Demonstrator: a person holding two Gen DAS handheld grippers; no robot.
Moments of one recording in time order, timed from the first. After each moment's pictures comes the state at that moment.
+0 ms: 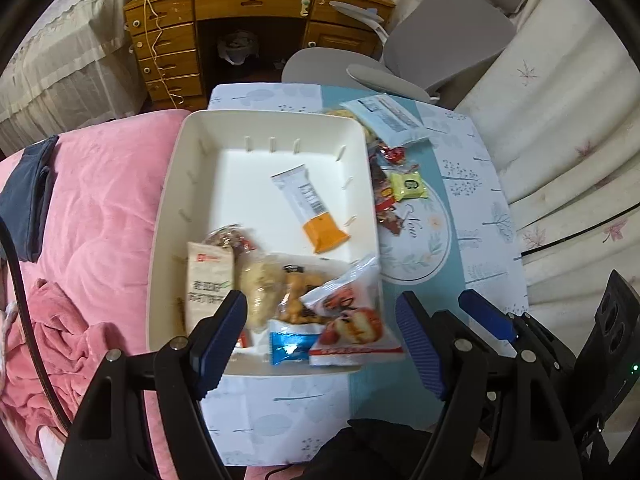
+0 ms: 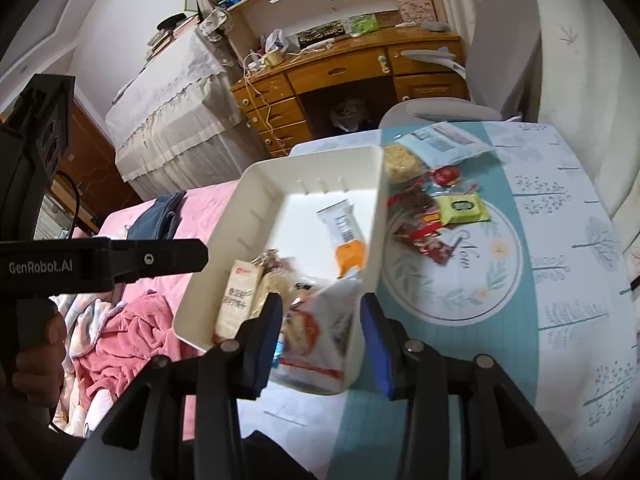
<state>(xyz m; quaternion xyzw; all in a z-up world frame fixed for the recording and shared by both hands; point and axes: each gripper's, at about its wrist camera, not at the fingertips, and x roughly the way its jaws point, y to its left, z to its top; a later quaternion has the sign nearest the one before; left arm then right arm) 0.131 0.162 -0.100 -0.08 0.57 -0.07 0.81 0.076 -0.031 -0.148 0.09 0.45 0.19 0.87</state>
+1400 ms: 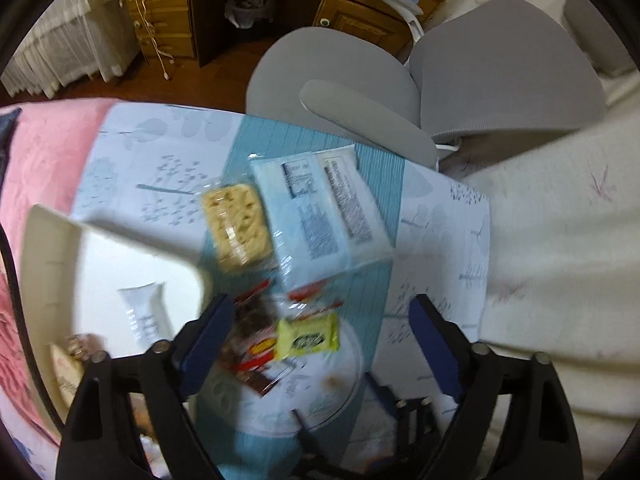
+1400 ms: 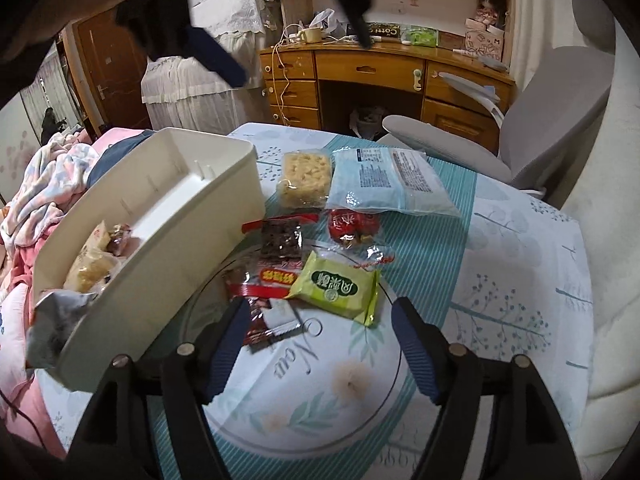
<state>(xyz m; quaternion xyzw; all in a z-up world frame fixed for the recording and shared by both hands) 0.407 0.016 -0.154 -0.19 0.63 0.00 0.75 0.236 -0.134 -0.243 -0.09 0.41 0.28 0.86</state>
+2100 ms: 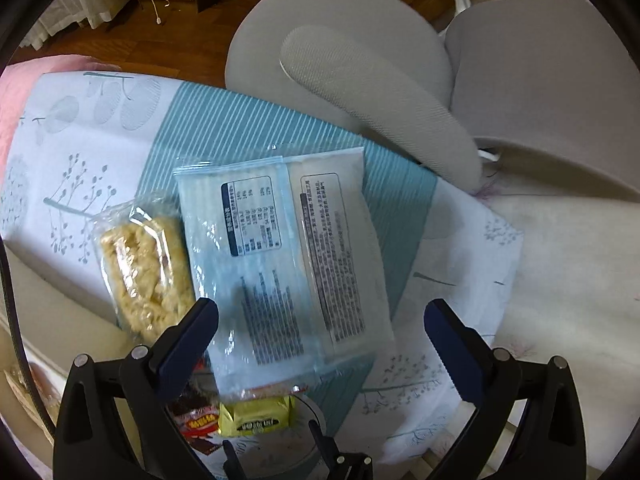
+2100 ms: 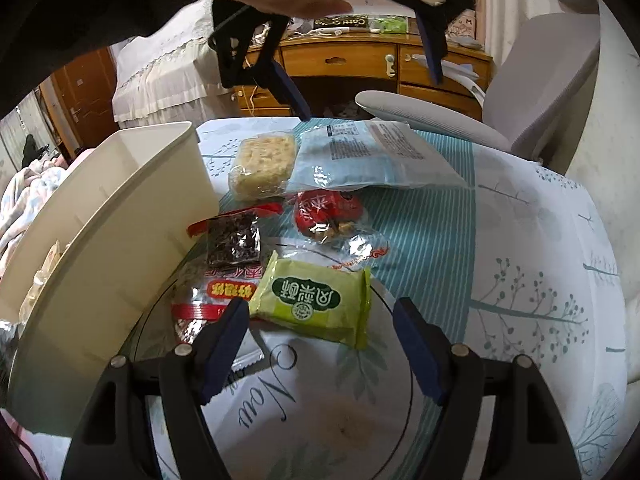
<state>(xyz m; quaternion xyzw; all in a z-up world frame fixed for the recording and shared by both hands) 0.503 -0.012 -0.256 -0.23 0.69 0.02 0.68 0.267 -0.123 -0.292 -0.06 0.42 0.23 0.88</state>
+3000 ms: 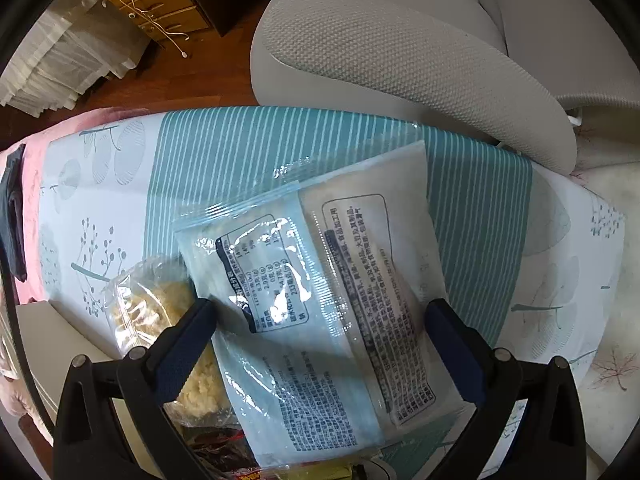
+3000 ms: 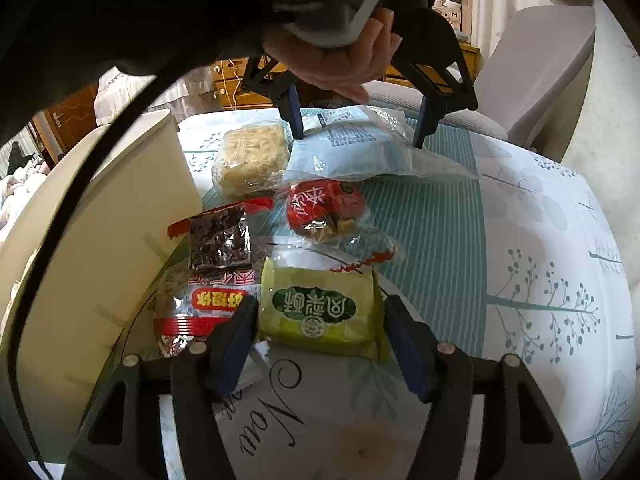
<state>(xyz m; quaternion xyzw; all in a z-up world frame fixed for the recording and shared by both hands) 0.556 -0.068 -0.326 -0.06 0.72 0.09 0.69 0.273 -0.108 -0.308 -0.06 0.42 0.20 0.88</state>
